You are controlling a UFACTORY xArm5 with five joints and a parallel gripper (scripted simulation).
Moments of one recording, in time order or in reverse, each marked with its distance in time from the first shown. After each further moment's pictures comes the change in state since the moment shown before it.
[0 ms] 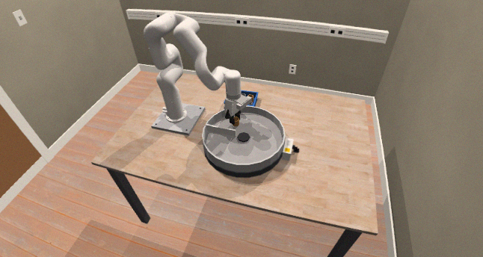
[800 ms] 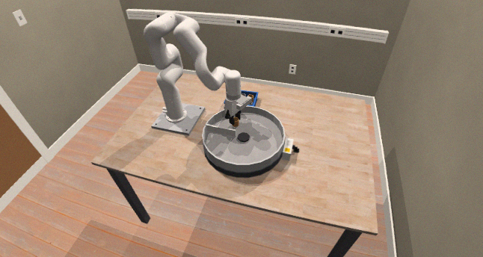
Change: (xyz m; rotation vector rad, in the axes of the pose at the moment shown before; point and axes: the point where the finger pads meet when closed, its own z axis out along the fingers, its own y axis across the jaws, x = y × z) arm 0.000 0.000 0.001 0.000 0.000 0.000
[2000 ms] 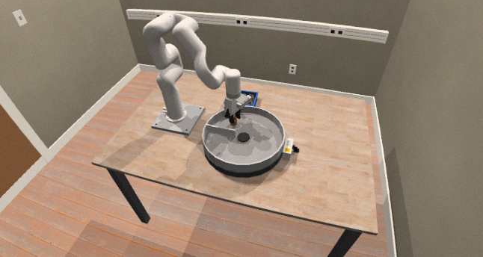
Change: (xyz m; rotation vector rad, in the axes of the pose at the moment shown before) arm 0.000 0.000 -0.007 0.000 -0.001 0.000
